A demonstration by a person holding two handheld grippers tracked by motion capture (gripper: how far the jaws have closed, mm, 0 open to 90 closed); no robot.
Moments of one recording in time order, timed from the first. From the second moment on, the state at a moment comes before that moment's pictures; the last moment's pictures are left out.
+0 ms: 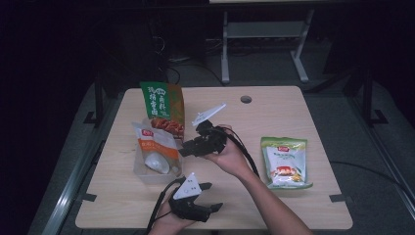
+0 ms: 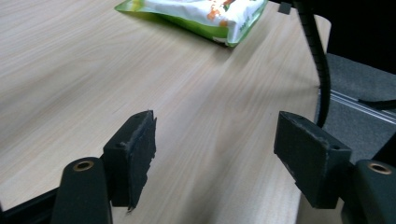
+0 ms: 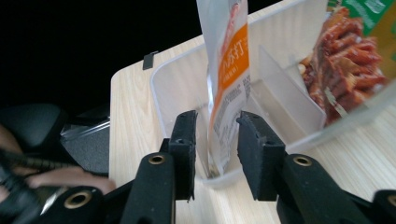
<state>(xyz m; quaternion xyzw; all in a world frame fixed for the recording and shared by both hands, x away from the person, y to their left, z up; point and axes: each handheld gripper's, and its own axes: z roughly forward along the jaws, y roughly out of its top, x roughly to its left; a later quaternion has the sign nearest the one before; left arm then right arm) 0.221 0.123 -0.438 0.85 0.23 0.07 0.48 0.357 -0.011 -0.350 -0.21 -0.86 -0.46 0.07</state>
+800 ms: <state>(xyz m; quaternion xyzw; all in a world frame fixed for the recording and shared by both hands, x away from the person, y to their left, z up) 0.229 0.123 -0.438 0.84 0.22 0.07 0.48 0.356 -0.106 -0.359 -0.28 -0.85 -0.45 0.04</state>
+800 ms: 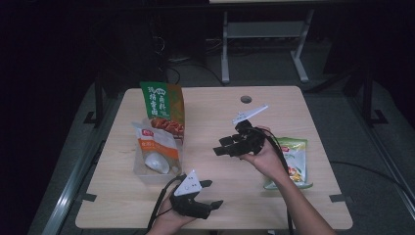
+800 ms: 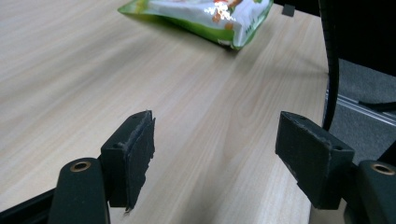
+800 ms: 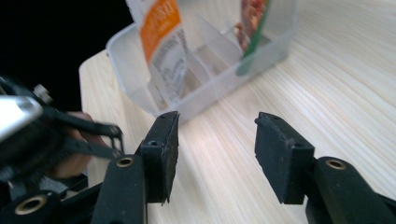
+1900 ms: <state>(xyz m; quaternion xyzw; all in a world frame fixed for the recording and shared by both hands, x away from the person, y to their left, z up) 0.230 0.120 -0.440 0.84 0.23 0.07 0.48 0.326 -0.220 -0.376 -0.38 -0.82 -0.42 0.01</state>
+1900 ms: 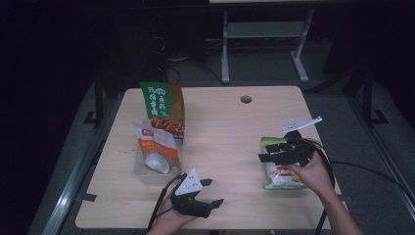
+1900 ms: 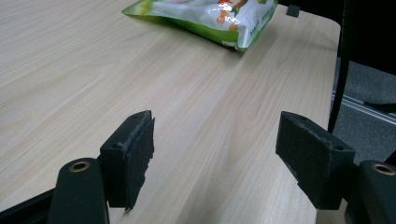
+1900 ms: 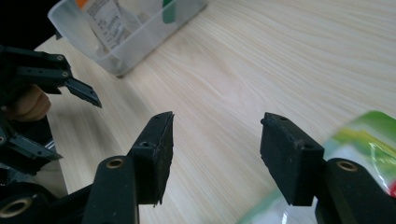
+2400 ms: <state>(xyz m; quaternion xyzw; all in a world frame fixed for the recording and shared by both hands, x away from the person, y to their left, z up) 0.233 0.114 -0.439 0.85 0.23 0.07 0.48 0.326 -0.268 -0.398 -0.45 -0.81 -0.38 -0.01</state>
